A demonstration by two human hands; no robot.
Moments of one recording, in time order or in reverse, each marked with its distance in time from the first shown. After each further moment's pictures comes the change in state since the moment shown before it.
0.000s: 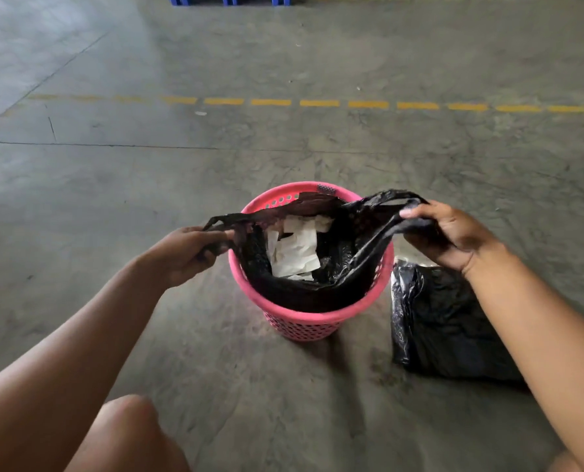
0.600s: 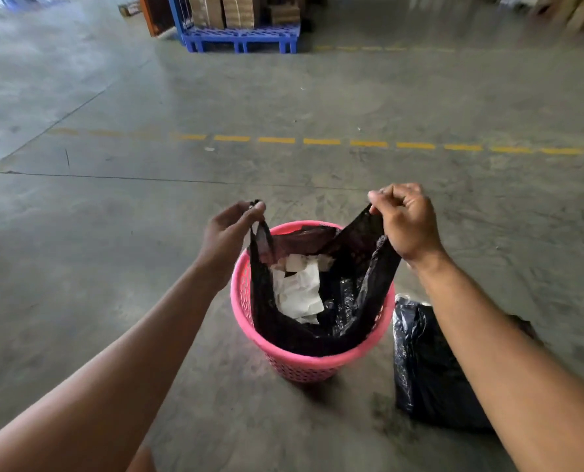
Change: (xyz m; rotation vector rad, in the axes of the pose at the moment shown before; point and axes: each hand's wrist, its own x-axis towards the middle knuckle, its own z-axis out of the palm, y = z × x) left_hand 0.016 0.047 0.065 -0.010 0.113 0.628; right_hand 0.039 -0.028 0.071 -0.732 0.455 -0.660
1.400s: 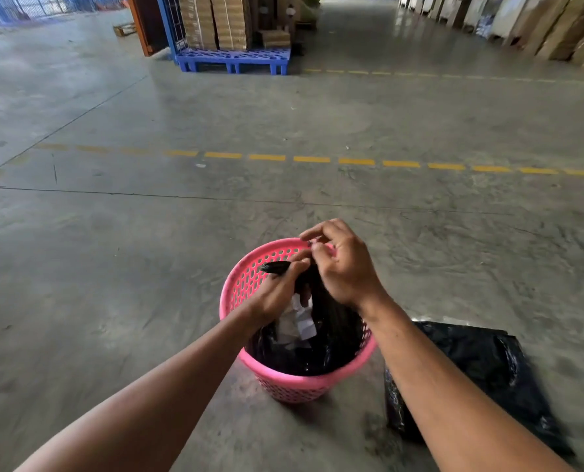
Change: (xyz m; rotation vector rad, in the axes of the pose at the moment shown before) left_hand -0.023 -0.041 0.072 0.109 -0.421 -0.049; right_hand -0.046 -0.018 0.047 -0.142 -0.192 -0.251
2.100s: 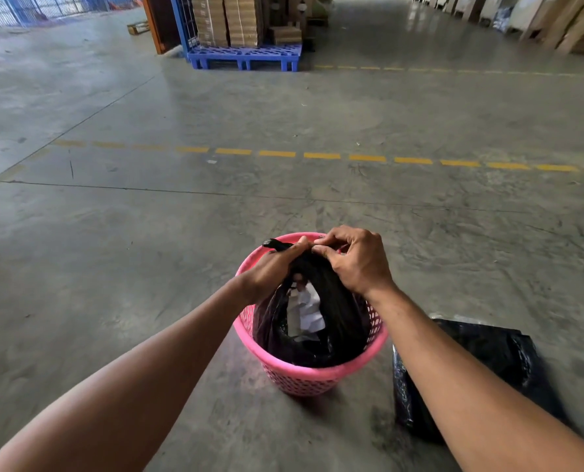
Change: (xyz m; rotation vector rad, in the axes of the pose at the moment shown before) left_hand 0.005 0.015 -0.030 -0.130 -0.103 -0.172; right_hand 0.007 0.029 0.005 -0.060 0.013 0.035
